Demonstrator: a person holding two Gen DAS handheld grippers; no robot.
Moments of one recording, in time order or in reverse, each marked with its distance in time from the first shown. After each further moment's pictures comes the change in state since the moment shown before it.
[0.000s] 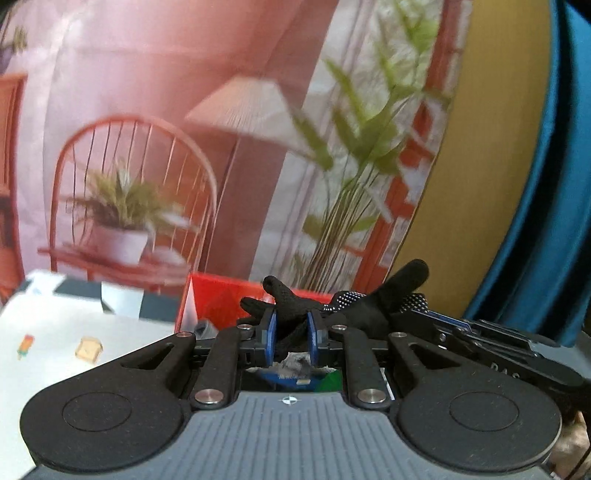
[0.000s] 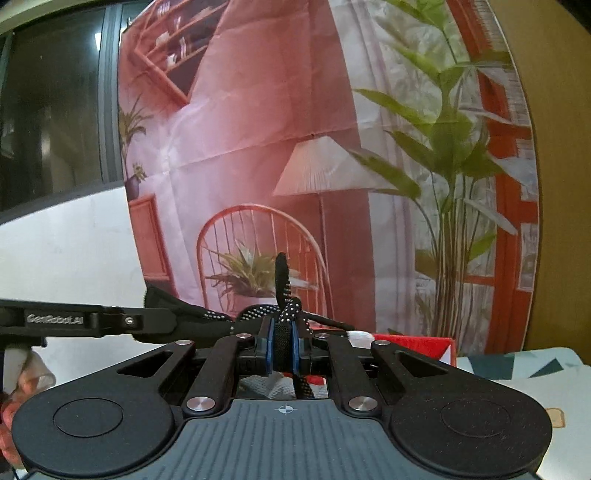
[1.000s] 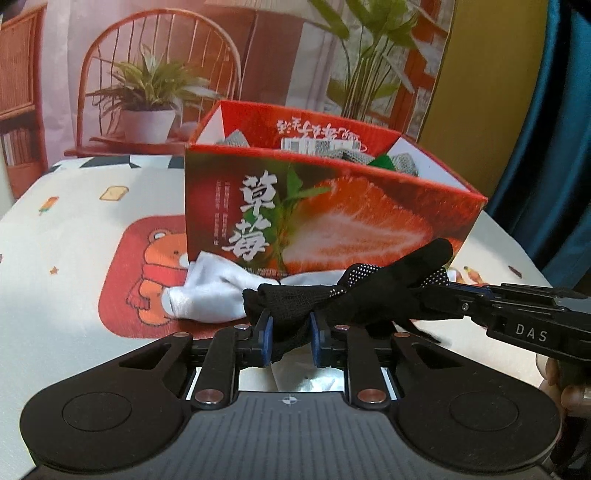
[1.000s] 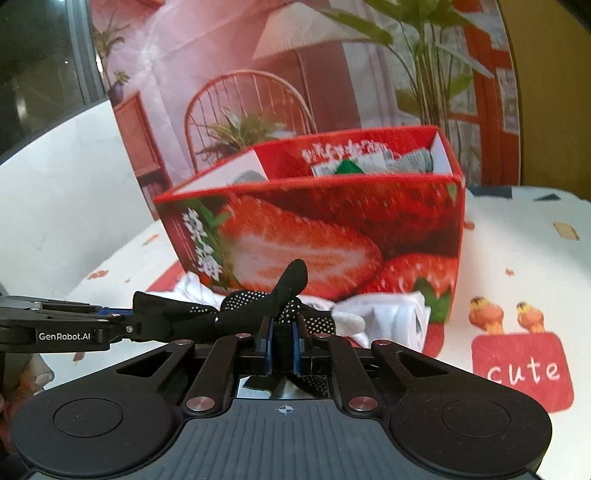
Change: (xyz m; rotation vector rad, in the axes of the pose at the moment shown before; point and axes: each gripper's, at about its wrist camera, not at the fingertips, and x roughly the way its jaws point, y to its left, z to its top) left arm -0.016 0.016 -0.160 0.064 0.219 0.103; right arm -0.032 0.010 -0.164 0.108 0.264 0.005
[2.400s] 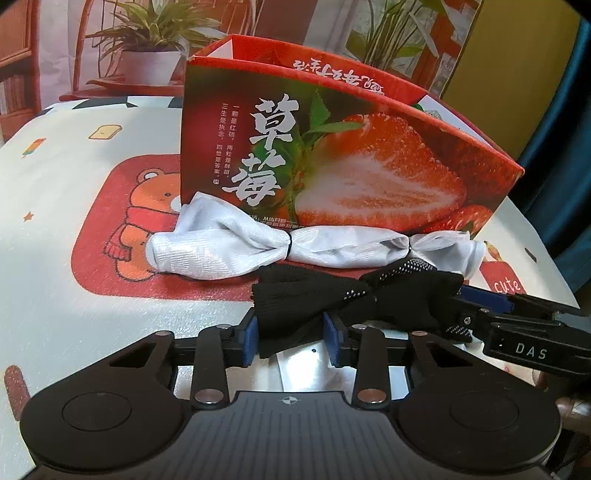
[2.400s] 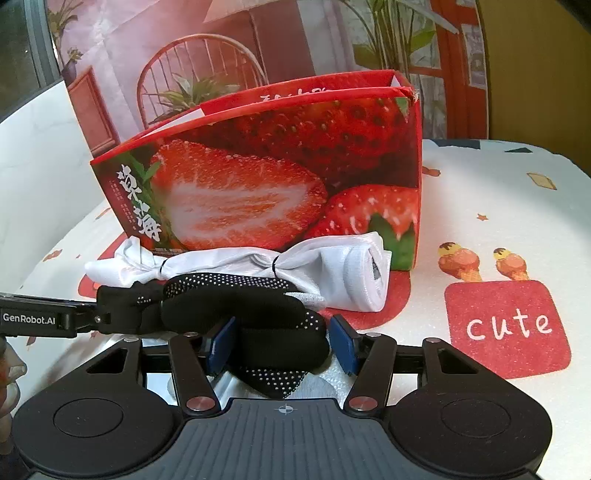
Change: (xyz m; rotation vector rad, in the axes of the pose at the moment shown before) left arm 0.048 0.012 -0.015 -0.069 0.139 -0.010; right arm 0.029 -0.026 -0.026 0.063 0.112 -0.114
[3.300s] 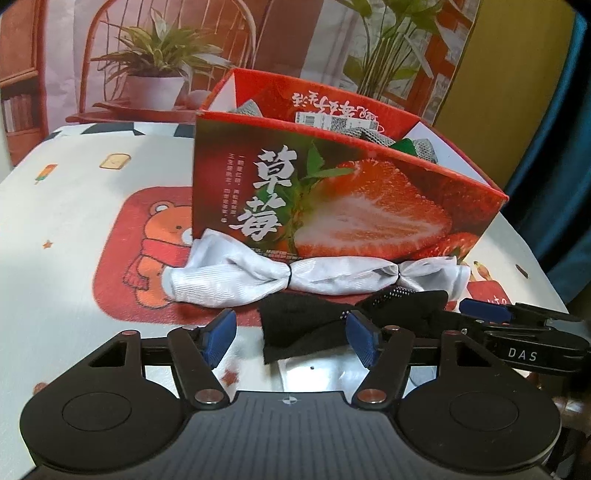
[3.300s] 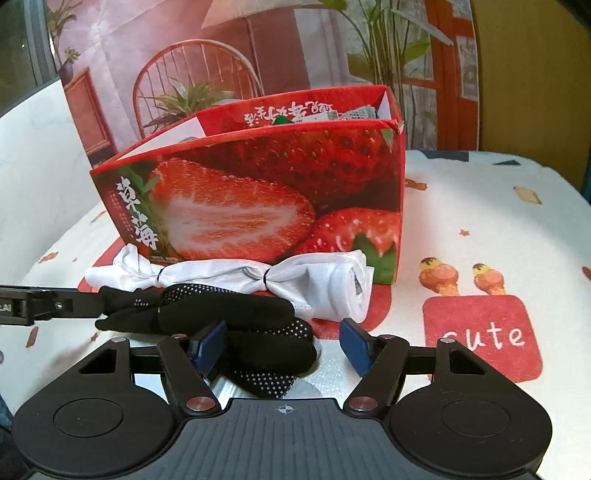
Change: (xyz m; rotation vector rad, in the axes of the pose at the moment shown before) left arm -0.021 -0.004 0.014 0.005 -0.054 0.005; right arm -0.012 -0.002 0.012 0.004 0.004 -0.034
